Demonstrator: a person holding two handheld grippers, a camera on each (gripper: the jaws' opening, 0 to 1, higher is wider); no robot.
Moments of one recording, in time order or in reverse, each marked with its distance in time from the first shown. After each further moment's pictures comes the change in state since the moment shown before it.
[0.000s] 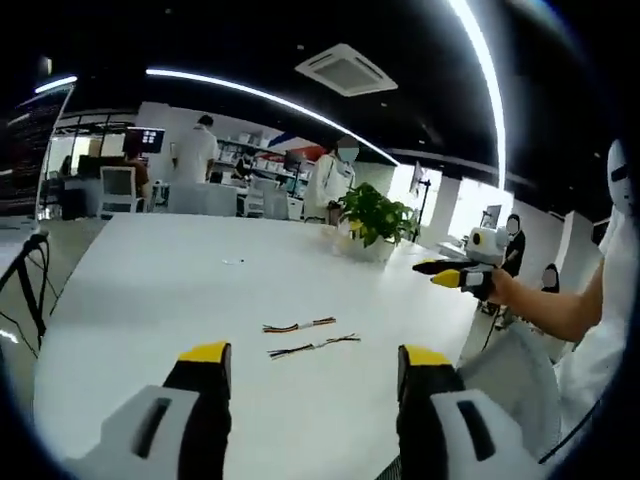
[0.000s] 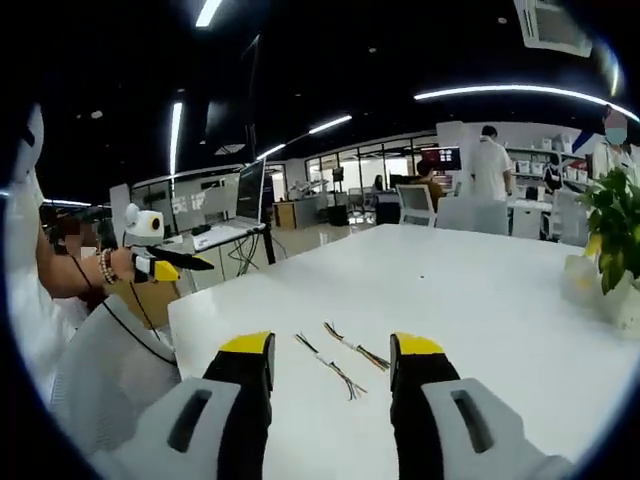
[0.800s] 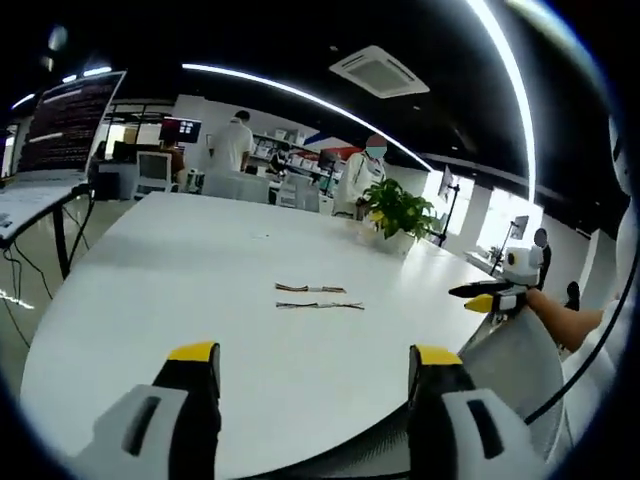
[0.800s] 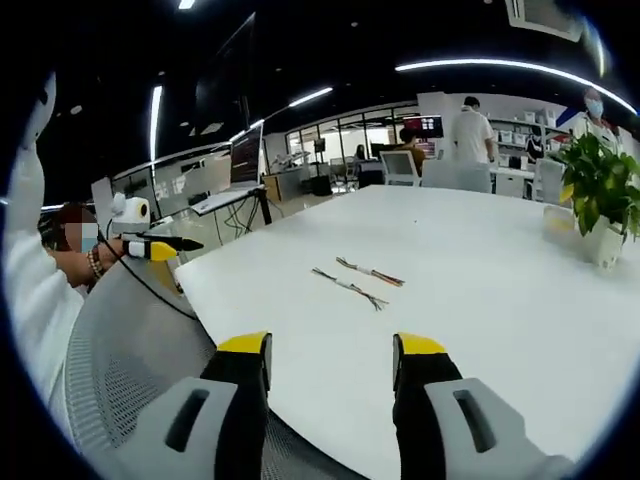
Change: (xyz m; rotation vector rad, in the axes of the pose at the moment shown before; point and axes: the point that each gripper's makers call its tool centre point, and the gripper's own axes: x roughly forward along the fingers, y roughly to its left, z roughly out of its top) left arm -0.030 -0.003 -0.061 -0.040 0.003 0.144; right arm -0.052 0.042 -0.080 0.059 0.132 -0.073
